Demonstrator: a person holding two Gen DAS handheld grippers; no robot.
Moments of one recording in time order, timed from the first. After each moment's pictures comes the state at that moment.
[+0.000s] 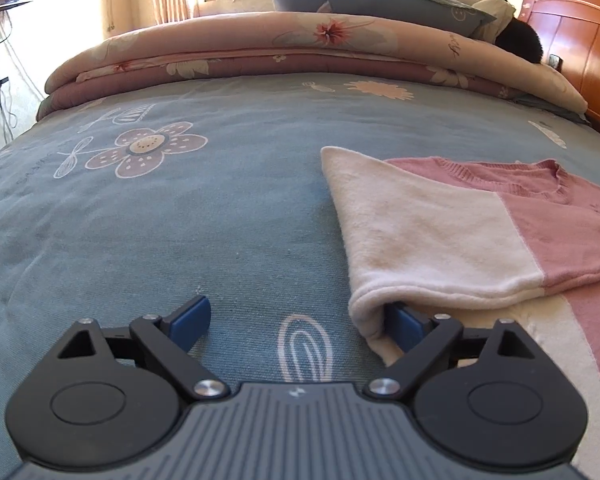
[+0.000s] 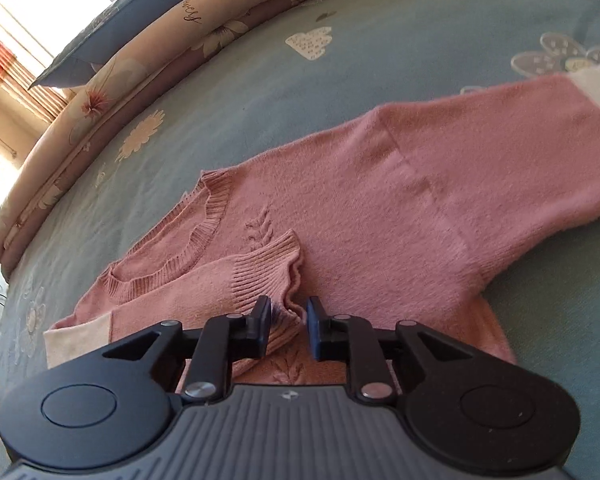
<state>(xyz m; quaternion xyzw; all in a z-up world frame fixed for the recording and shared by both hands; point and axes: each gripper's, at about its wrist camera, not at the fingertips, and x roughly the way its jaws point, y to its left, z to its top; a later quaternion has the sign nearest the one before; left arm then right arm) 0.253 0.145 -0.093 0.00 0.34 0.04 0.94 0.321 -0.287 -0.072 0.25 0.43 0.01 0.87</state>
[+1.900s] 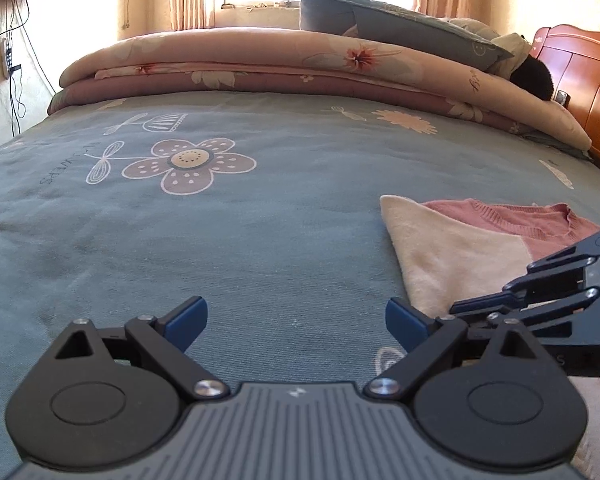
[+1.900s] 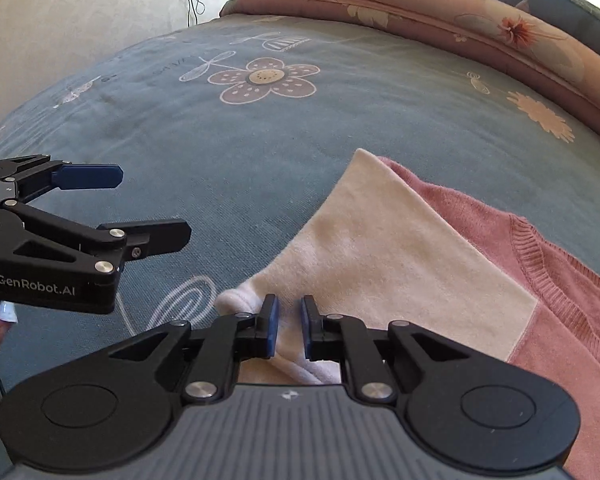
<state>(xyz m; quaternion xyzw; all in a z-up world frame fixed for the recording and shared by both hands) 0.246 0.208 -0.072 -0.04 0.32 0.05 0.94 0.320 0.052 -0.078 -0.15 0.41 0.37 0.82</state>
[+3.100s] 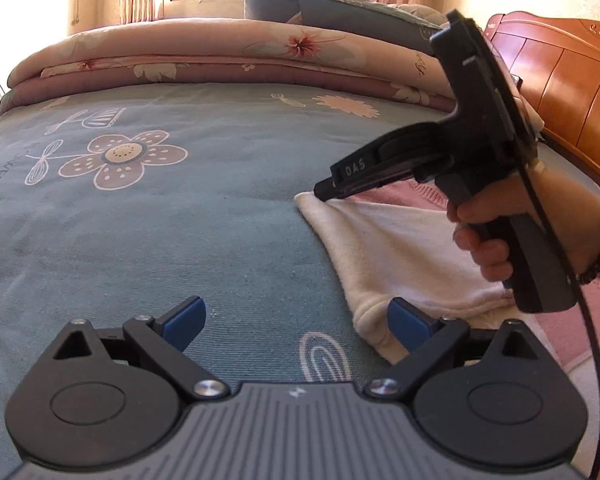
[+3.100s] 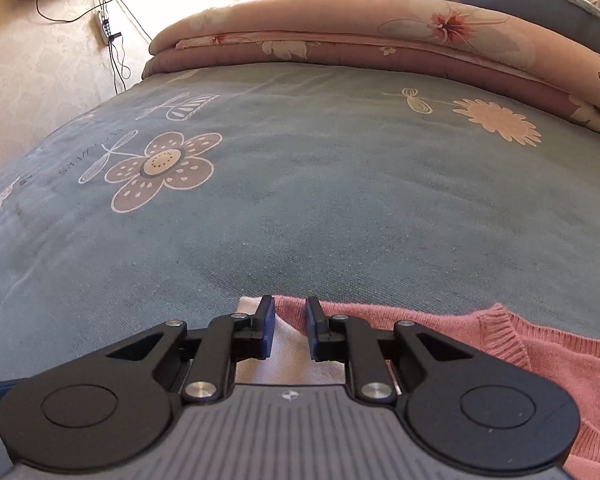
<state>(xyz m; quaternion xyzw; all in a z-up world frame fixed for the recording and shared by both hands) 0.252 0.182 -0.079 -0.04 0.34 -0.03 0.94 0.432 0.066 -0.081 -0.05 0.38 0.30 0.88</state>
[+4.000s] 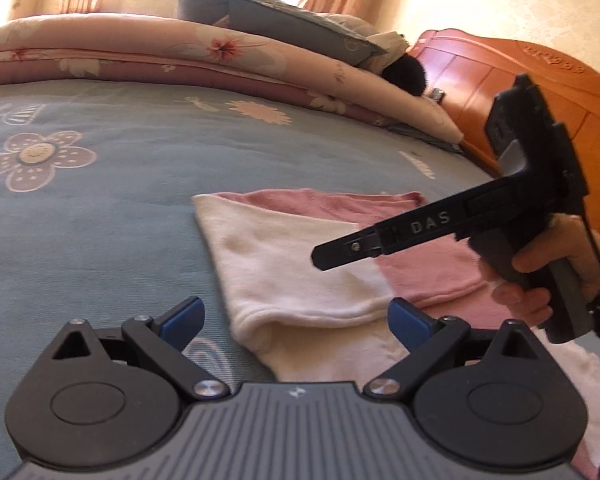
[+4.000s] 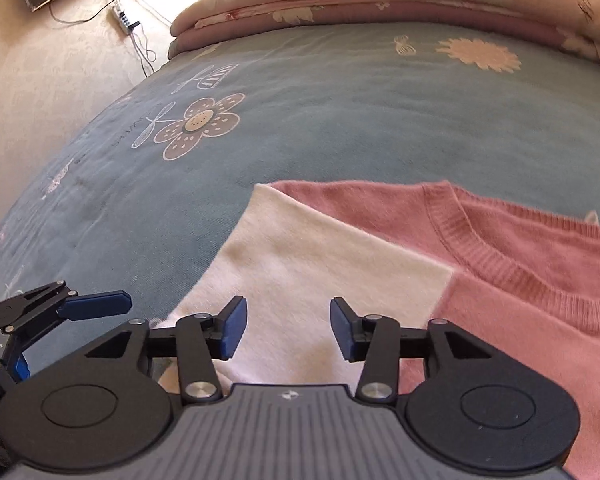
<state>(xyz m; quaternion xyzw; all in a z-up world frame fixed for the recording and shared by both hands) 0.249 0.164 -0.070 -0.11 0.32 -0.19 0.92 0.380 -0.033 -0.068 0.01 0.47 0.33 0.82</state>
